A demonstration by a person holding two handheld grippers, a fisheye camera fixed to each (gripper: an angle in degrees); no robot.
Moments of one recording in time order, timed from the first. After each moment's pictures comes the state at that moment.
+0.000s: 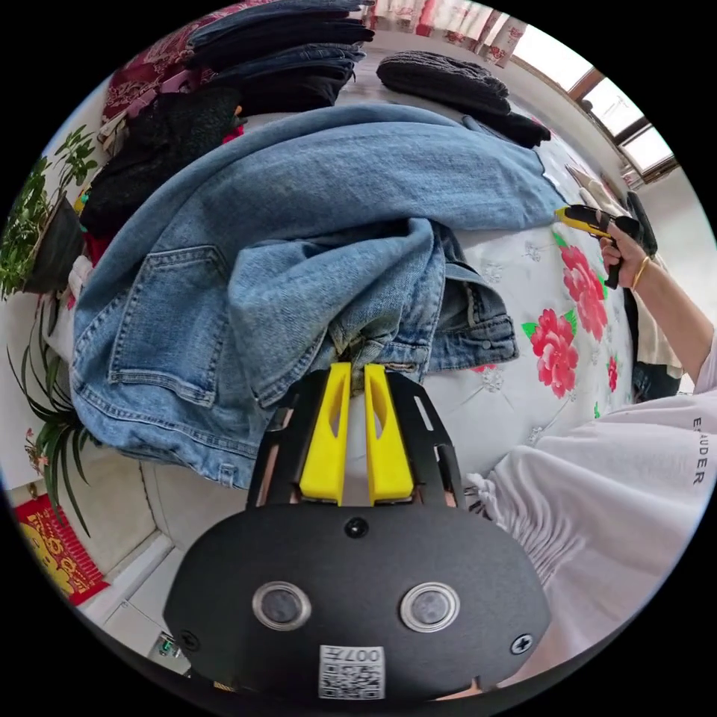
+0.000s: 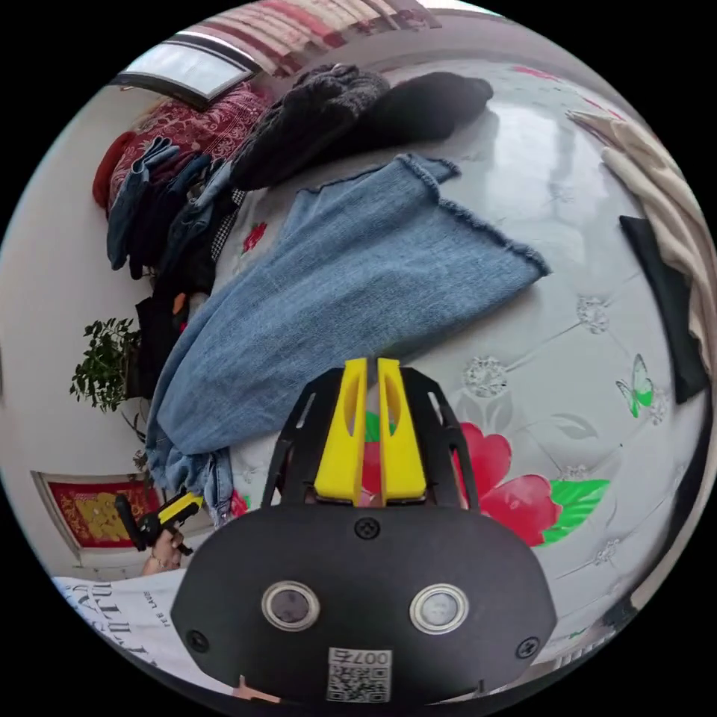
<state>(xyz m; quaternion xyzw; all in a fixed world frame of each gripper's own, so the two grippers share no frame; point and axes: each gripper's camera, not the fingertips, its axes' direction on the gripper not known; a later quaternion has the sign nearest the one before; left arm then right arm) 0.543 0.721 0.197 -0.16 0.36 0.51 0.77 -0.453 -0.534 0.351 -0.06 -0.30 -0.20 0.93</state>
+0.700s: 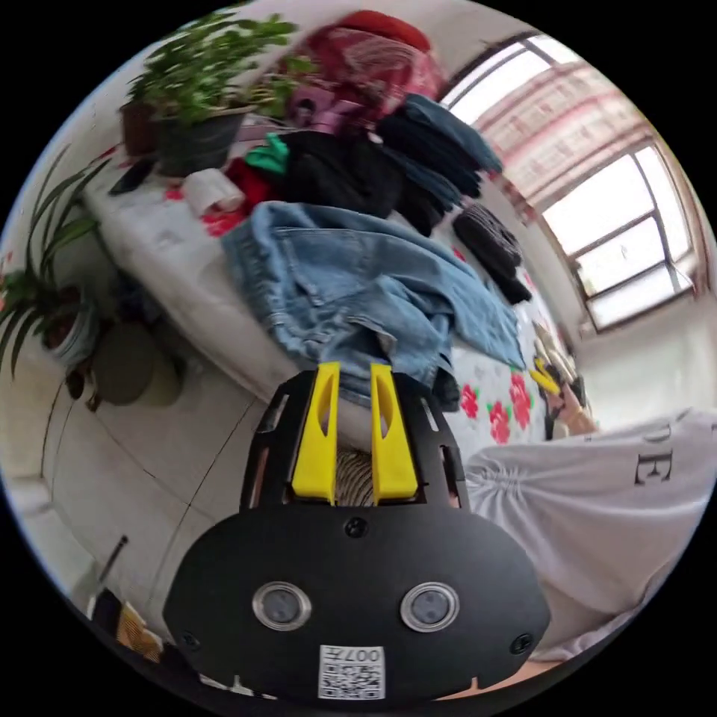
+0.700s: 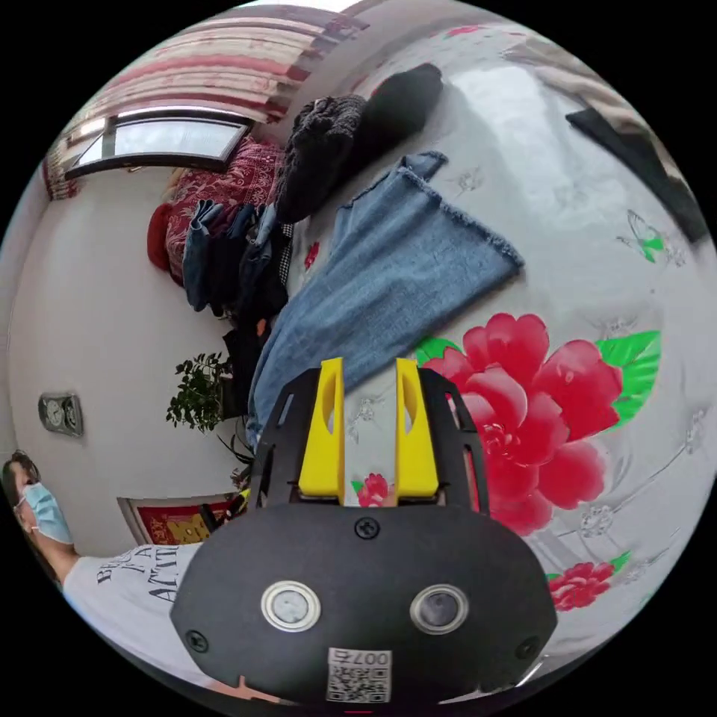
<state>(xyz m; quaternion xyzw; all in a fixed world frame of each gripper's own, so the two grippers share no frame) 0.317 0.543 0.322 -0.17 0.52 0.26 0.80 -0.307 -0.530 0.287 -0.09 -0.47 -0.10 0.87</state>
